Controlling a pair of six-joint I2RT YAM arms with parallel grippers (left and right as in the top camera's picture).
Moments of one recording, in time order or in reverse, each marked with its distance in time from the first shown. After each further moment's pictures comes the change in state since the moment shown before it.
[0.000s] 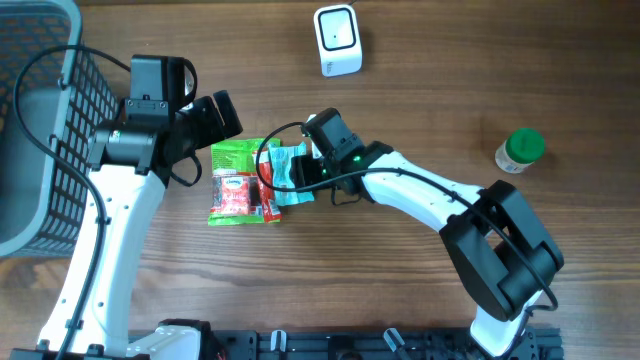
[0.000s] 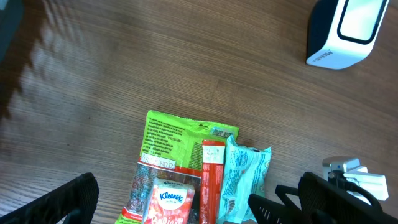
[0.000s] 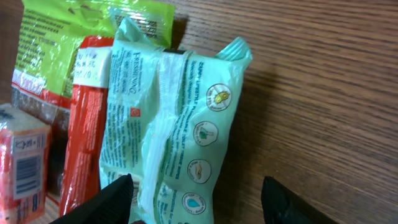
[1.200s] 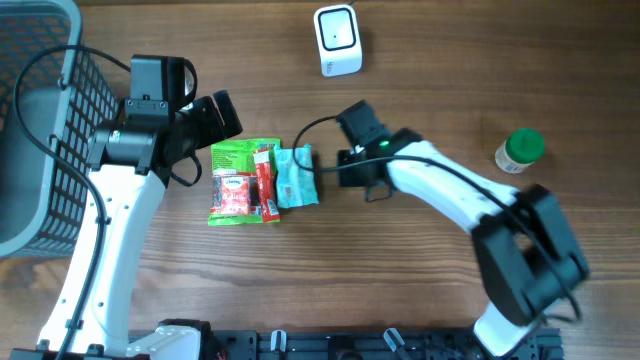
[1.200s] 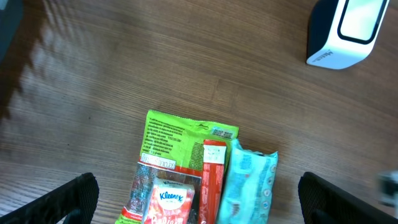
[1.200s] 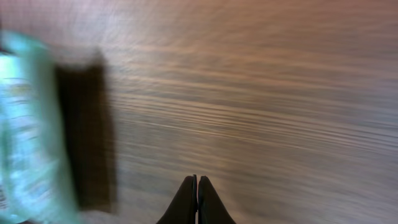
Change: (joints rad) left arm 0.000 0.000 0.000 0.000 0.000 0.000; right arm -0.125 -0.101 -0.009 -0.296 0.169 0.007
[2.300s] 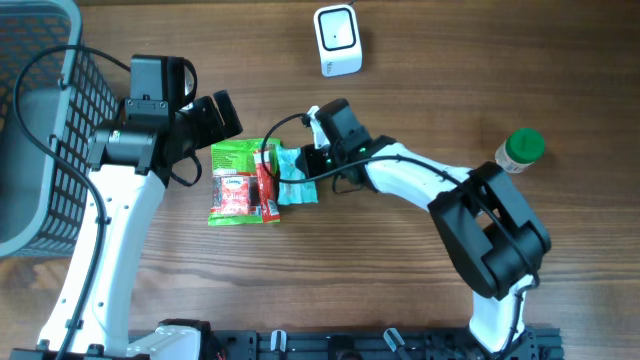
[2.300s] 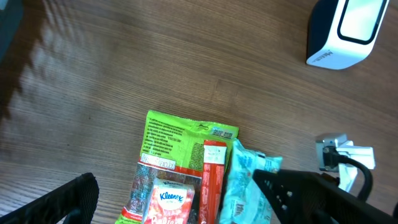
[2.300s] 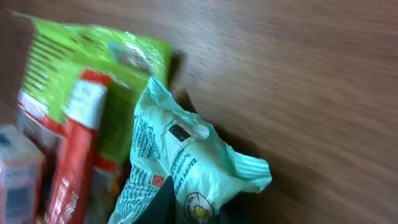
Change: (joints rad) left arm 0.000 0.000 0.000 0.000 0.000 0.000; right arm 0.042 0.187 0.016 0.407 -0.306 -0.088
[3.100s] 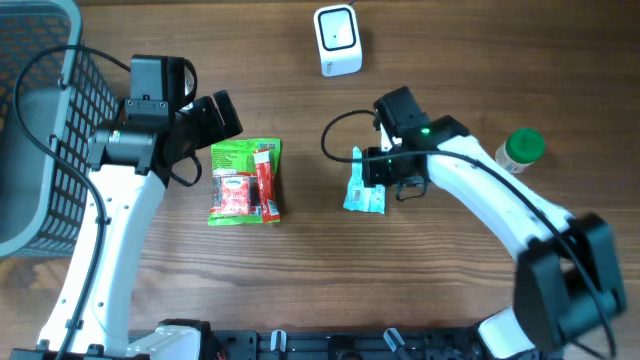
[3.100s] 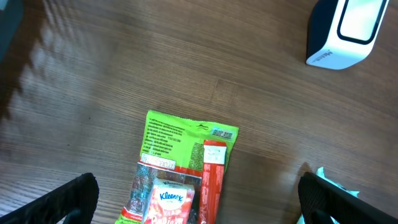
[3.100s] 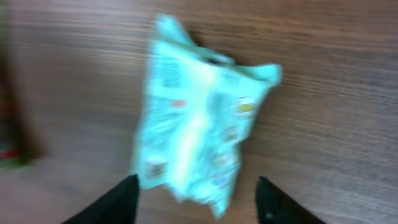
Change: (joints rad) left arm 0.000 0.000 0.000 0.000 0.000 0.000; right arm -0.157 -0.333 -0.012 -0.607 0.174 -0.027
